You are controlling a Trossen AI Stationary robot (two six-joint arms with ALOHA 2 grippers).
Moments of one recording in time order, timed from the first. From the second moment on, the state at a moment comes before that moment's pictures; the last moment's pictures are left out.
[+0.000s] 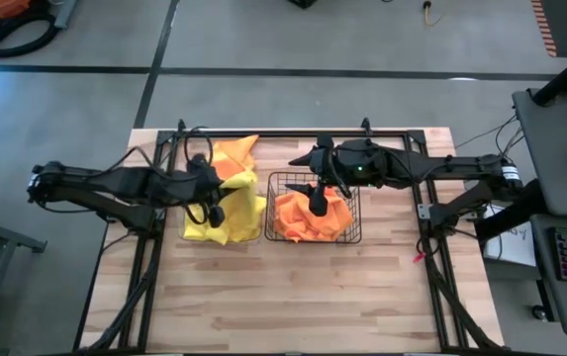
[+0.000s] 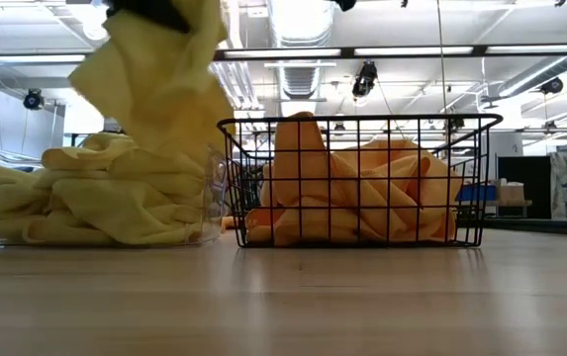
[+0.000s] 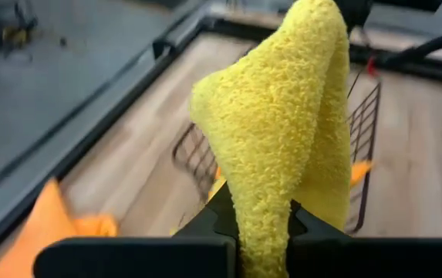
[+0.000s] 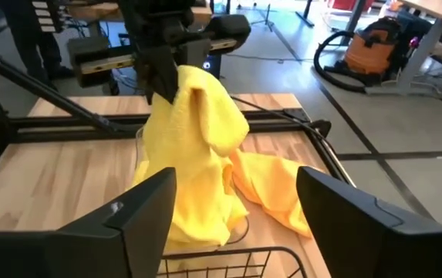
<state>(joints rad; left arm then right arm) -0.13 0.97 0.99 -0.58 -0.46 -0.29 -0.03 1.45 1.42 -0.29 0.11 -0.03</state>
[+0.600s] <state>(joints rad) -0.13 1.01 0.99 -0.91 -0.31 -0.46 -0.03 1.45 1.42 -0.29 0.11 -0.03</state>
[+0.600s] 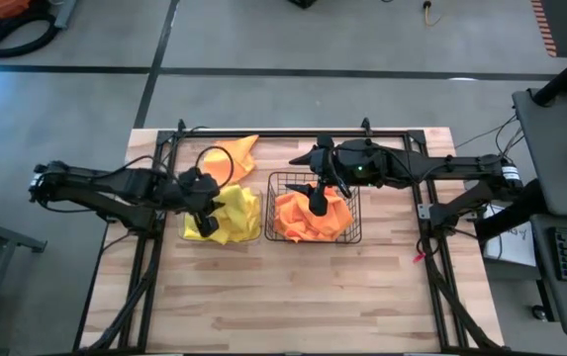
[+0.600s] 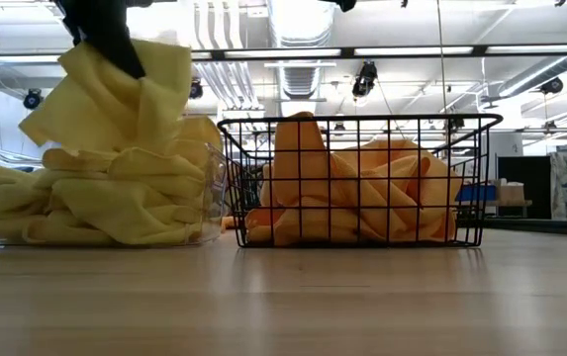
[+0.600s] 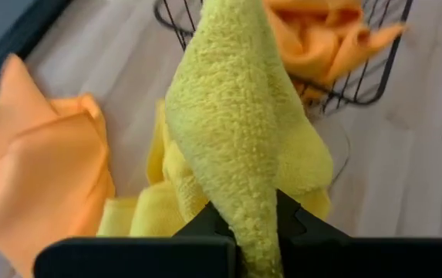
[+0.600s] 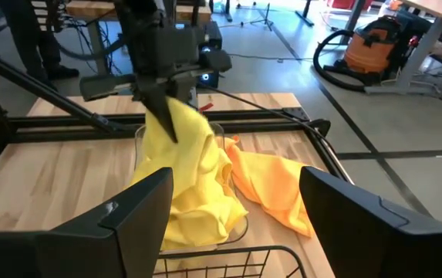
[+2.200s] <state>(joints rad) -0.13 1.24 1.04 -1.16 -0.23 -0.49 -0.03 1.45 1.31 -0.25 0.11 -0.01</state>
